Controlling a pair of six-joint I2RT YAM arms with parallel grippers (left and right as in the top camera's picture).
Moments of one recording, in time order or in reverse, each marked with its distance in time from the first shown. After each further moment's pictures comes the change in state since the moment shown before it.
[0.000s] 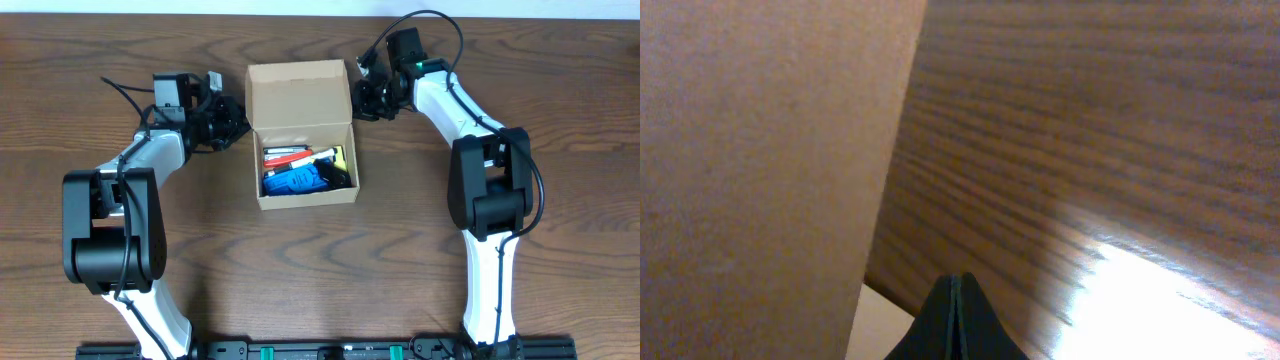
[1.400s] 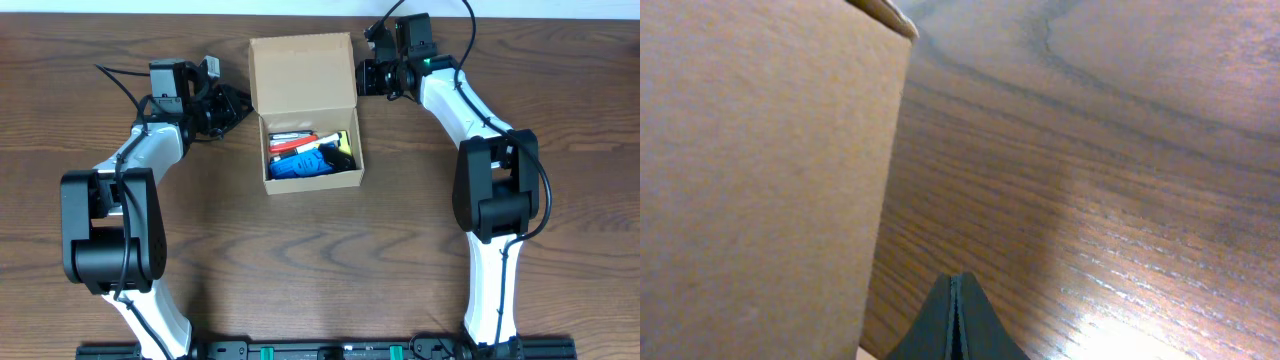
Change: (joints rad) left arm 0.000 0.000 0.051 0.024 -0.041 0.056; right arm -0.014 -0.028 0.000 0.237 0.108 -0.061
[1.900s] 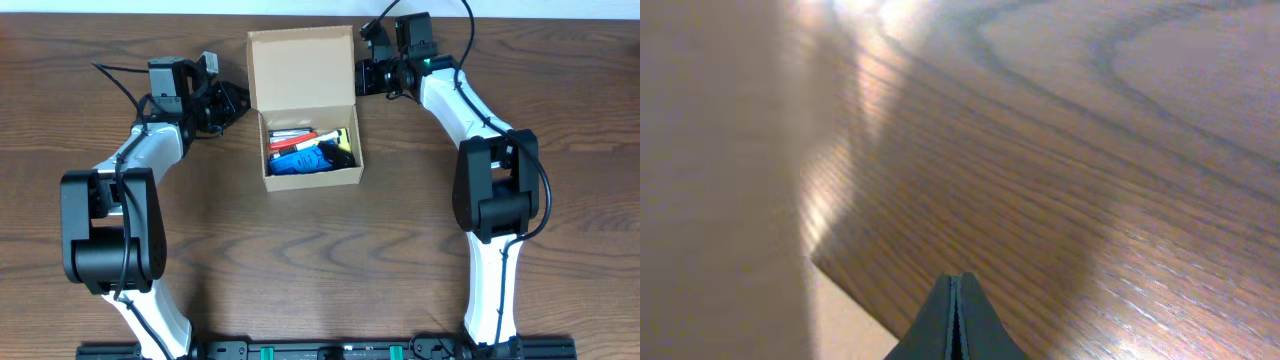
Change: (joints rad) left arm 0.001 0.000 0.000 0.057 -0.003 0.000; right arm 0.000 0.000 0.000 0.019 -0.102 -0.094
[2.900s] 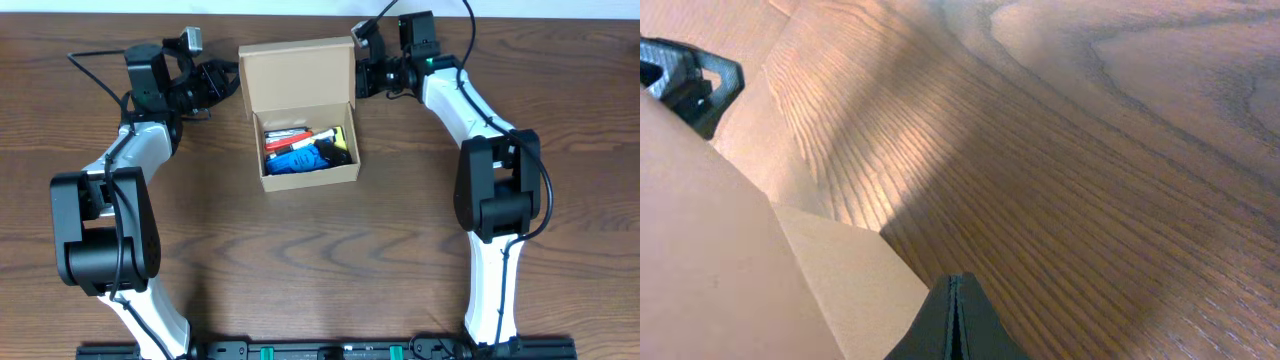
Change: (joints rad) left arm 0.053 0.000 0.009 0.261 0.132 -0.035; right arm -0.012 0.000 0.000 0.019 -0.209 -0.080
